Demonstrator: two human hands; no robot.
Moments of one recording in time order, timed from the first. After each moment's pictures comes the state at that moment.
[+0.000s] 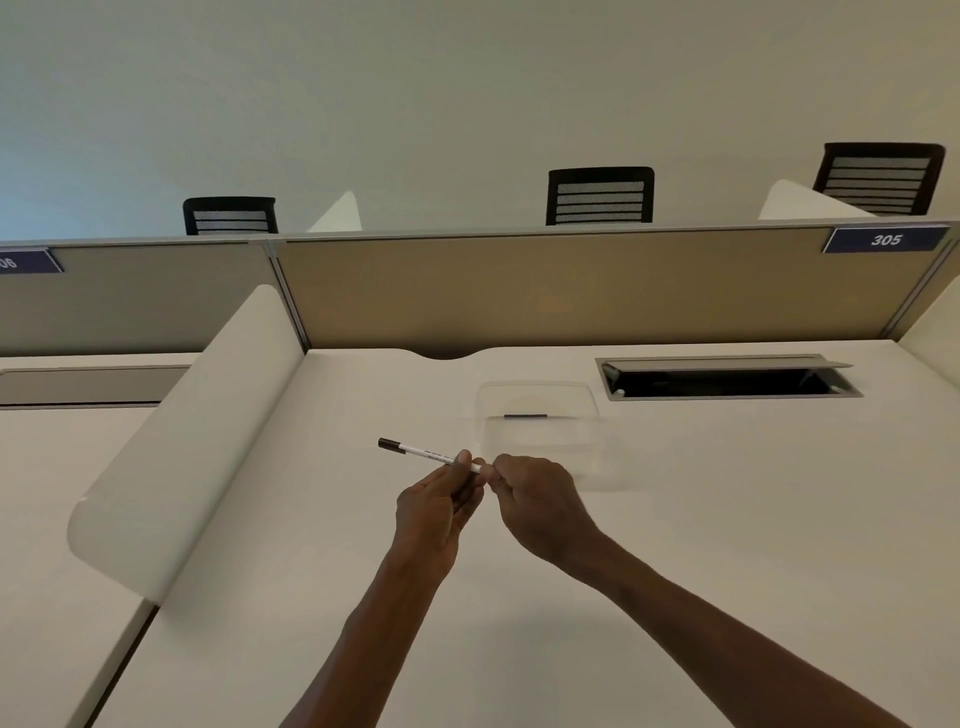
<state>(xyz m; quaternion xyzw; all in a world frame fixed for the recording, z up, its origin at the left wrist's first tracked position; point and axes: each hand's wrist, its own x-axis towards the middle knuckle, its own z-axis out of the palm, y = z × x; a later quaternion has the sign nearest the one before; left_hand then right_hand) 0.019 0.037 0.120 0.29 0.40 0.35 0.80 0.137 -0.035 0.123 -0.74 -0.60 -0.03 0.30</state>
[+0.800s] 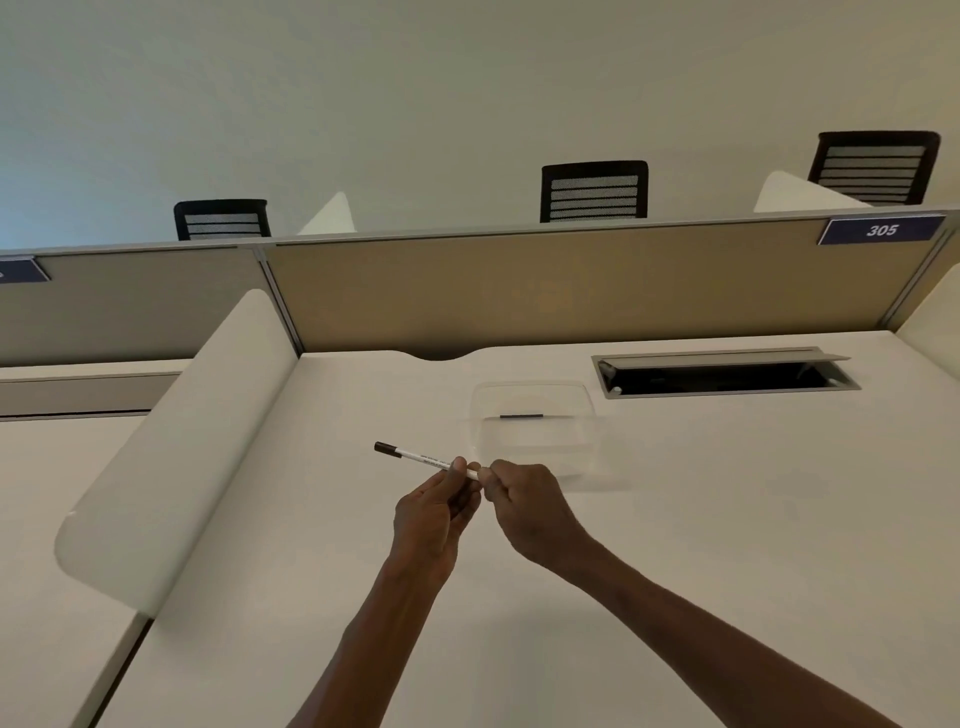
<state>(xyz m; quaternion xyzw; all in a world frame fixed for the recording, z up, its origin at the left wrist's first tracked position) 0.025 0.042 0.109 0.29 0.39 0.35 0.80 0.141 -0.027 0.110 -0.73 -0.56 0.09 0.39</state>
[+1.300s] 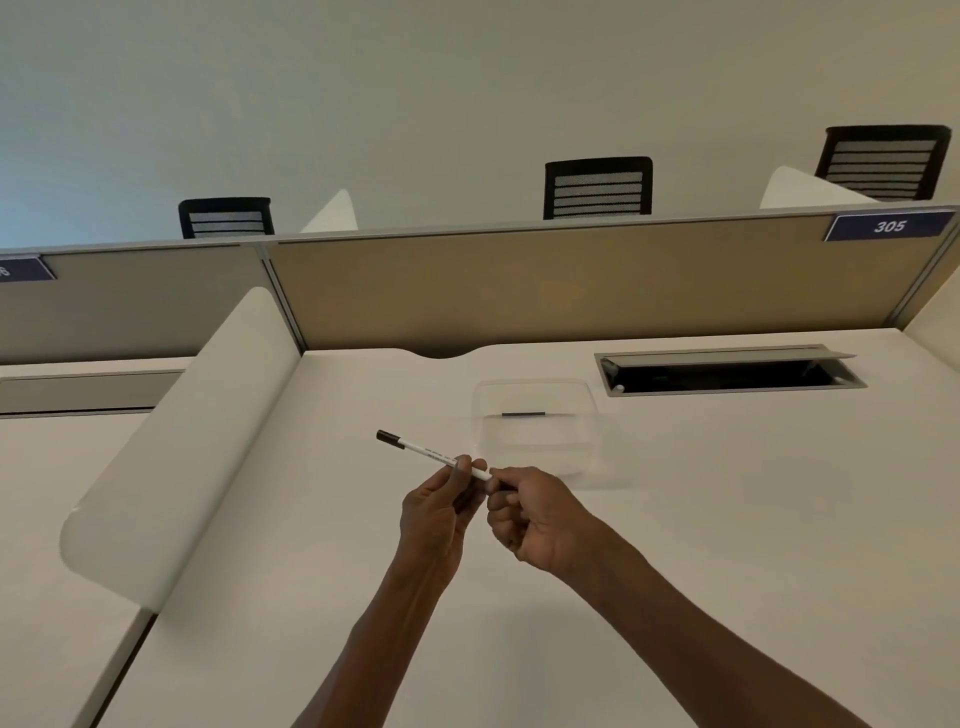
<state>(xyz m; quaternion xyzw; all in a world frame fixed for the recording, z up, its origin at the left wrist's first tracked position) 0.029 0.039 0.101 0.34 0.33 0.37 0.80 0.134 -0.030 0.144 -0.47 0.04 0.65 0.59</state>
